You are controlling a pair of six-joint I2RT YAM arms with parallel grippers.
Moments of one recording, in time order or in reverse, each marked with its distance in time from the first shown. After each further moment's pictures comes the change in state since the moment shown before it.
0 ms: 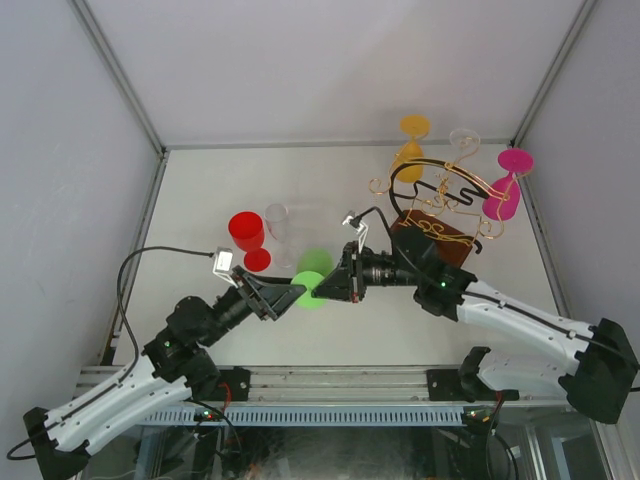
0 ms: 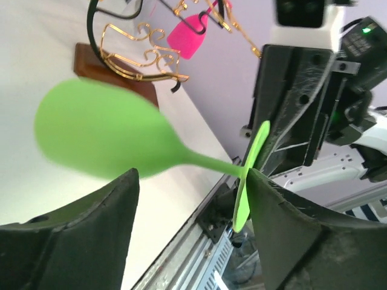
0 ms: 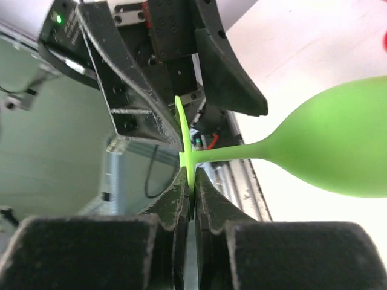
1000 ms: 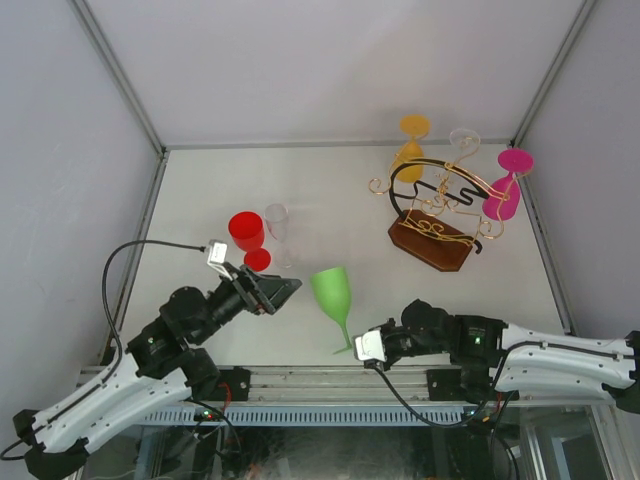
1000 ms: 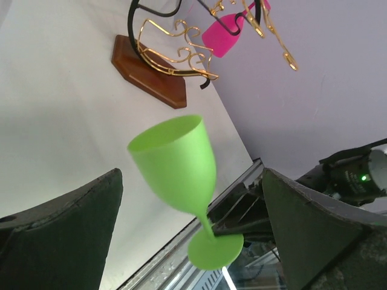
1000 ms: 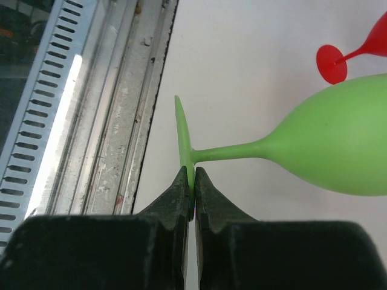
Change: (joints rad) left arm -0.006 -0.002 0.158 -0.335 -0.103 -0.010; right arm 0.428 -0.399 -0.288 -0.436 0.428 -1.282
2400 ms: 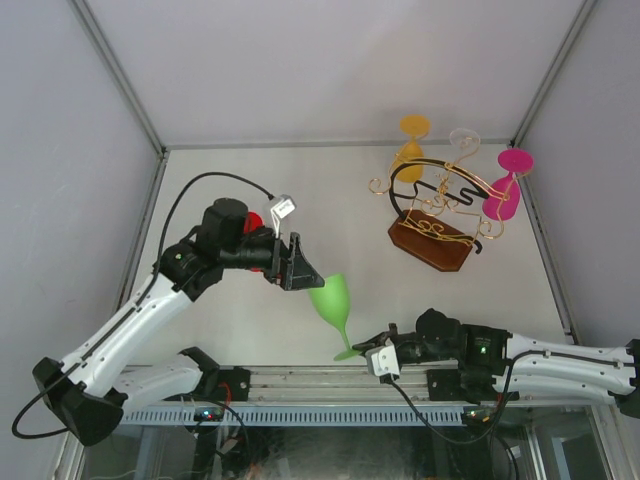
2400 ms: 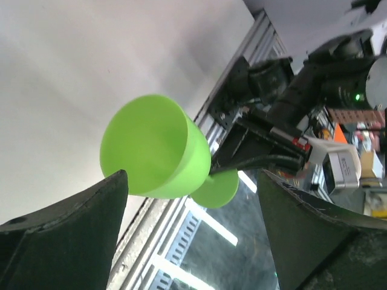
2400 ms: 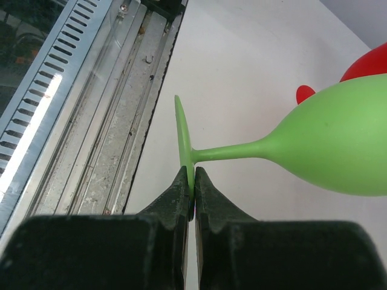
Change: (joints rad) left arm 0.289 0.666 0.583 -0.369 0.758 0.403; right arm 0.008 -0.147 -0.175 0.172 -0.069 -0.110
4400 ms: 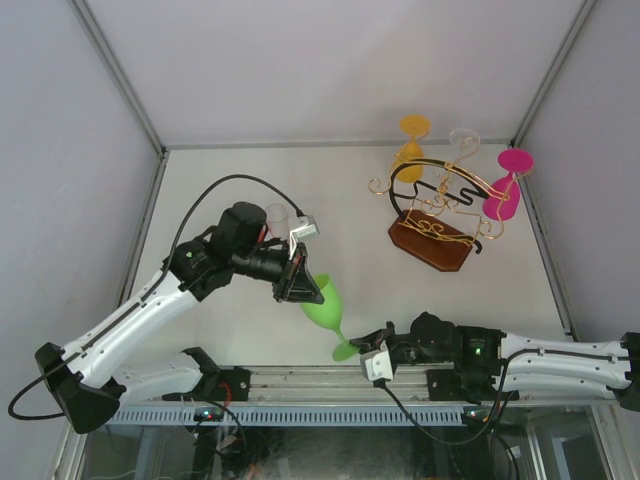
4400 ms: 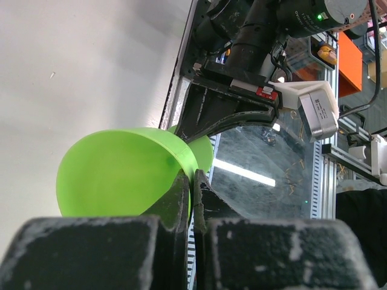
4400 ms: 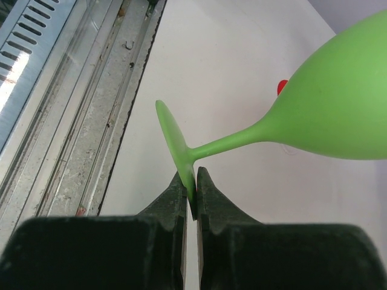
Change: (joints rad) left arm -0.139 0.056 0.058 -0.111 0.158 0.288; right arm 0.019 0.051 0.000 0.042 0.106 -0.079
